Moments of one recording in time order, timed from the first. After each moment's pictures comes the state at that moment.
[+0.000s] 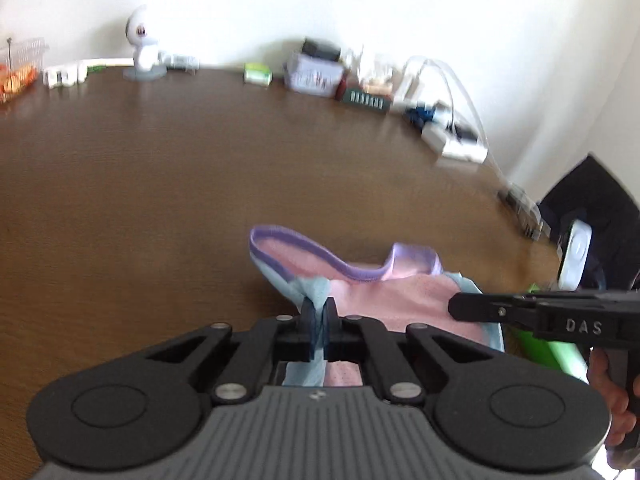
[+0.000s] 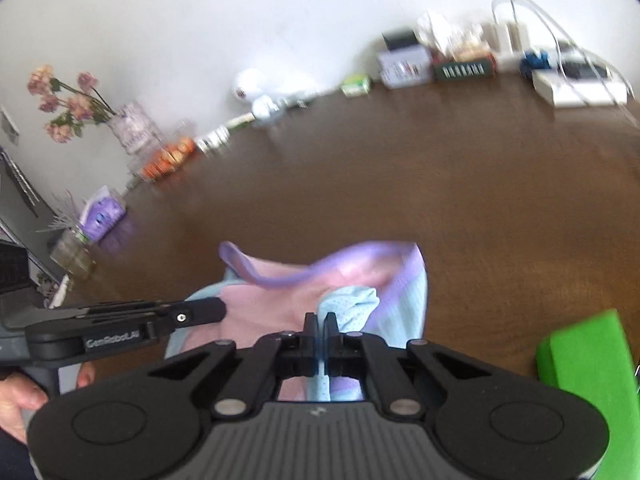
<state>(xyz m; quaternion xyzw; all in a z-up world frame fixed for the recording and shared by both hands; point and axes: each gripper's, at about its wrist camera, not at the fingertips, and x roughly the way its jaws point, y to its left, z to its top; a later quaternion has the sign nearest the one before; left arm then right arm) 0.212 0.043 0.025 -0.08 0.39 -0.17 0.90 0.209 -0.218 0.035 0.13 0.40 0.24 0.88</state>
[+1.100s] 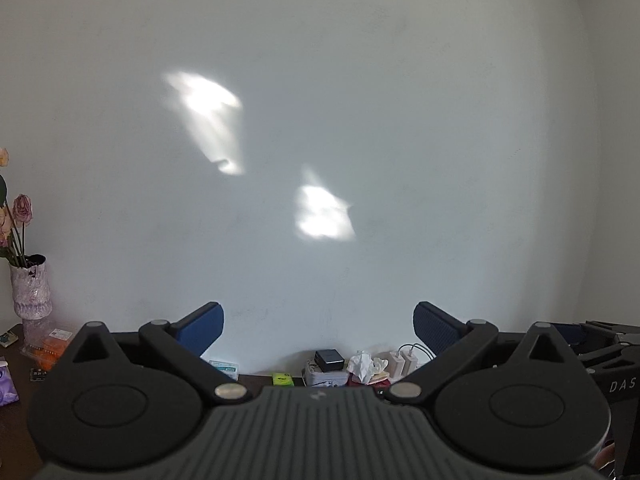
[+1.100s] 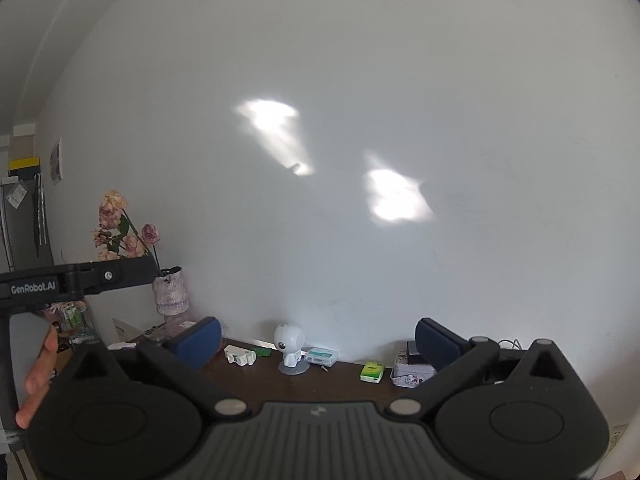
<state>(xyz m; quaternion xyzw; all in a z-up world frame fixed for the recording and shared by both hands) 0.161 0.049 0.299 -0.05 0.09 -0.11 0.99 0.204 -0.206 0.310 0.03 0.13 0.21 0.97</state>
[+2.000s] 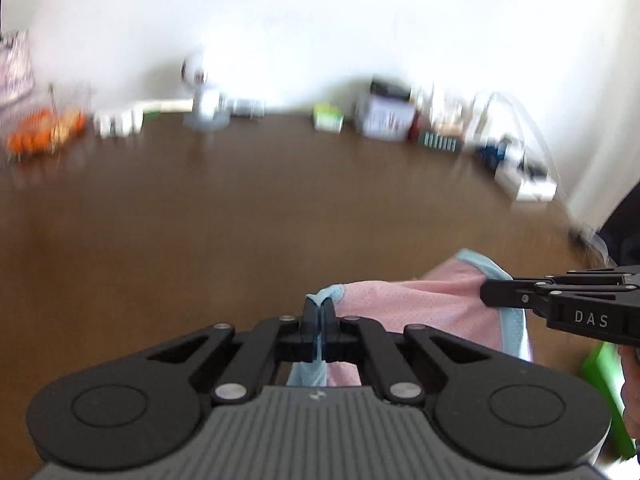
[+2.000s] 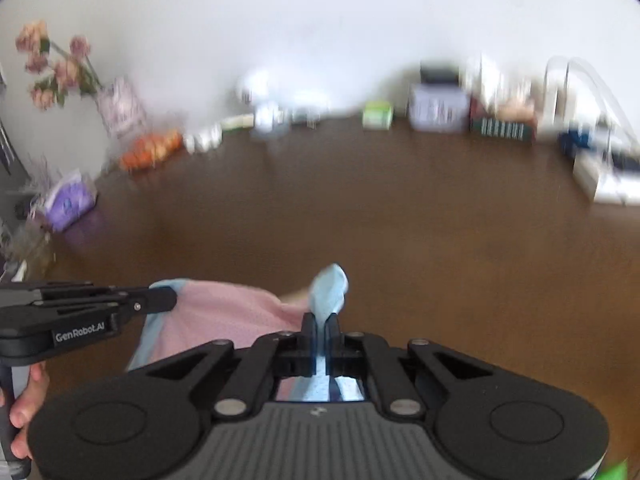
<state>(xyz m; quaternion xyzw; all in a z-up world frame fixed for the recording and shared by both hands) 0.279 0.085 0.059 -0.04 0.36 -0.09 0.93 0.291 -0.156 0.057 0.05 0.38 0.20 0.90</state>
